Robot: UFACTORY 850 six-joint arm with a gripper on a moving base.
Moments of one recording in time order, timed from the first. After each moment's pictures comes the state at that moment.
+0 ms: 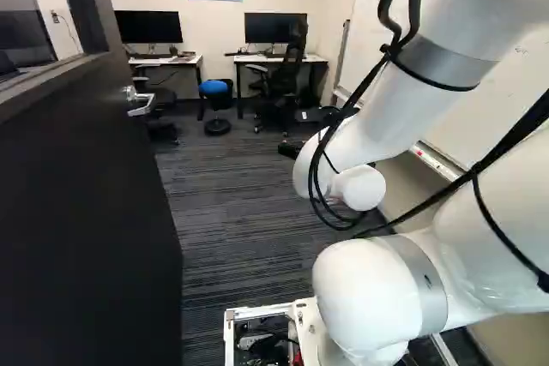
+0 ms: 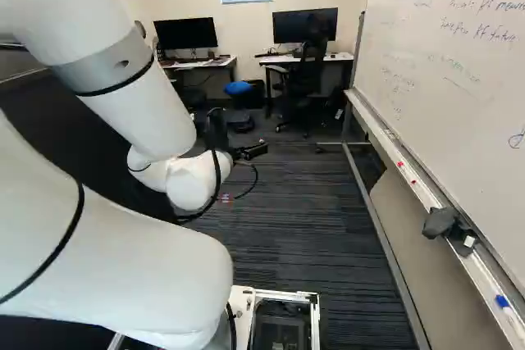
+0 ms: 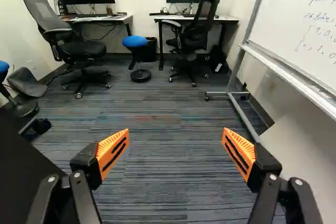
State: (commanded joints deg) arm 0.0 16.0 -5.0 0.0 50.0 0.0
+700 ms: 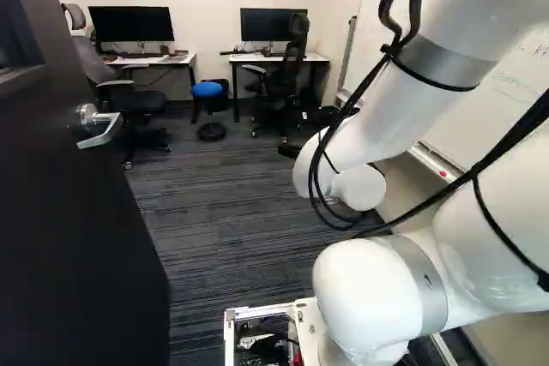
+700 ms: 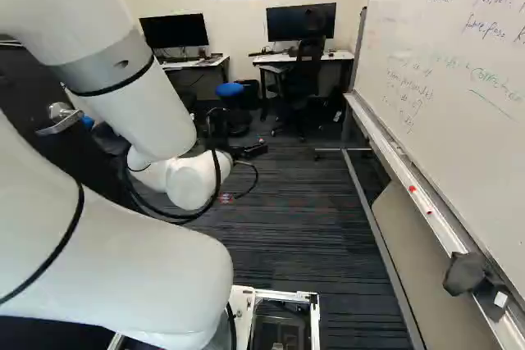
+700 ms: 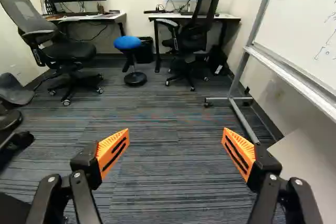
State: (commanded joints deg) arm 0.0 16.0 -5.0 0.0 50.0 0.0
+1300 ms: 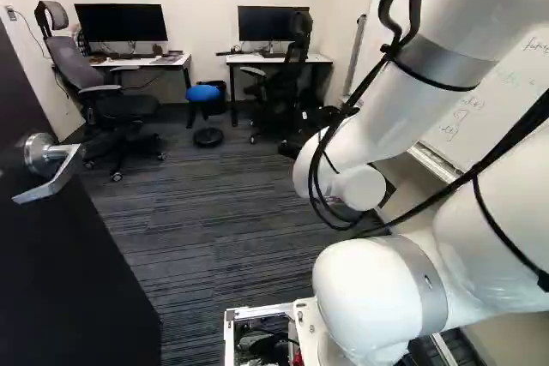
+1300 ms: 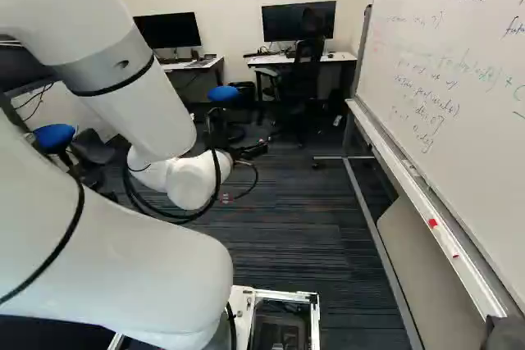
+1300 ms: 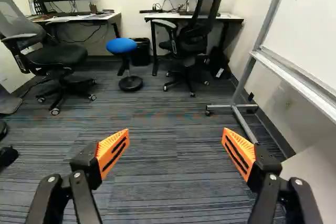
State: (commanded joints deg) arm 0.0 16.0 -5.0 0.0 50.0 0.0
